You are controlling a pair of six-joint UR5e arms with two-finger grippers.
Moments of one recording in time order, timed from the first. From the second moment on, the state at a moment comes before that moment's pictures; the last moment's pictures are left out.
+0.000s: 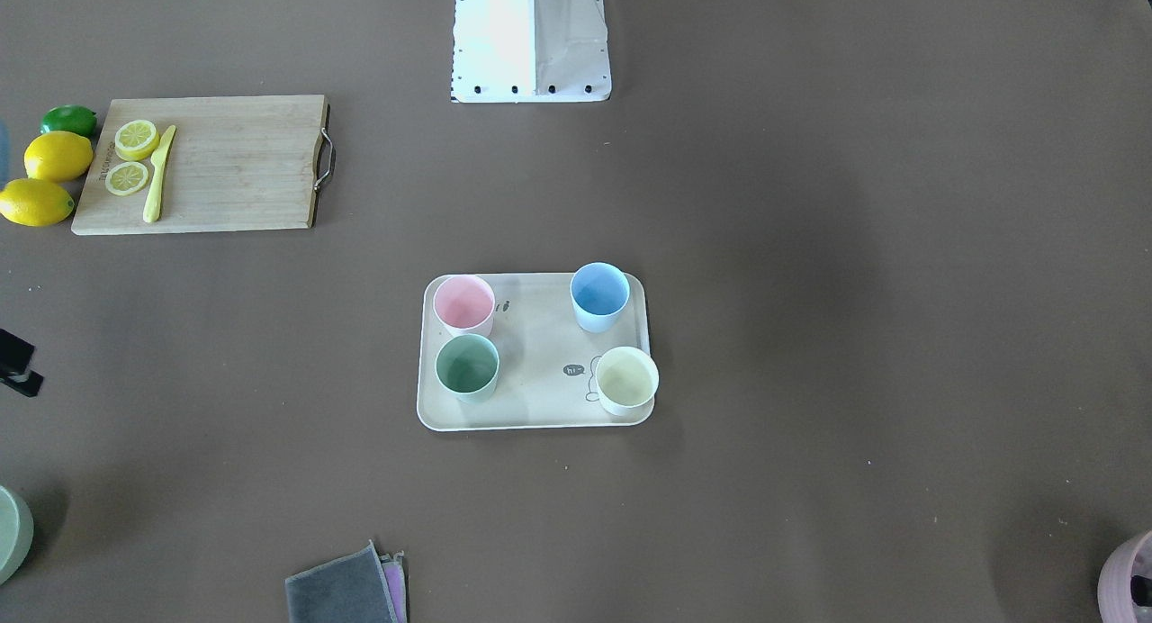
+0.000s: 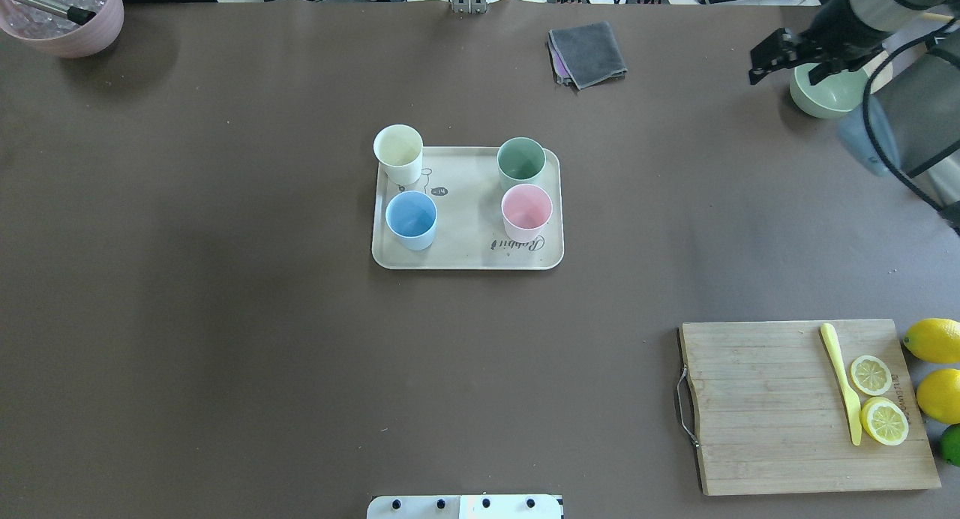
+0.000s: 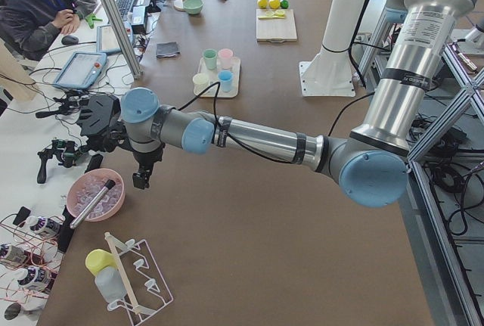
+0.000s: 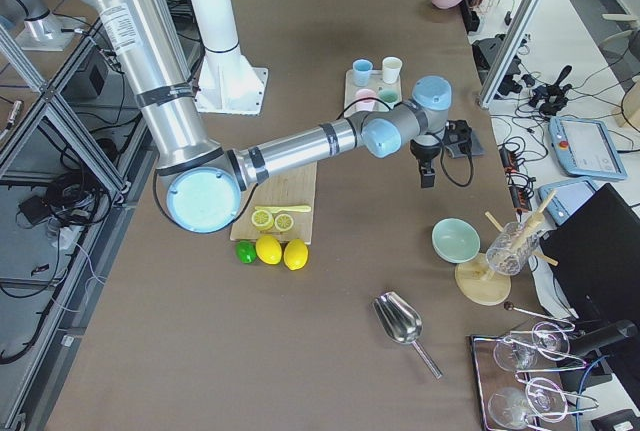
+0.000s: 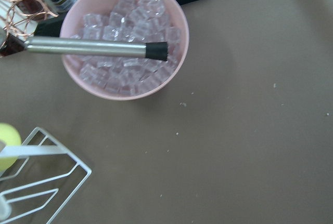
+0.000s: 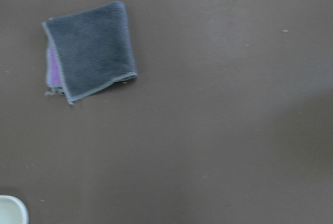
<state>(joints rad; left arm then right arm) -1.60 -1.83 -1.47 -1.68 -2.41 -0.04 1.33 -1.27 1.55 -1.34 2.34 0.47</state>
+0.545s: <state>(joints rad) -1.64 -1.52 -1.59 -1.74 -2.40 -0.02 1.56 -1.62 1.60 -1.35 2.31 0.07</state>
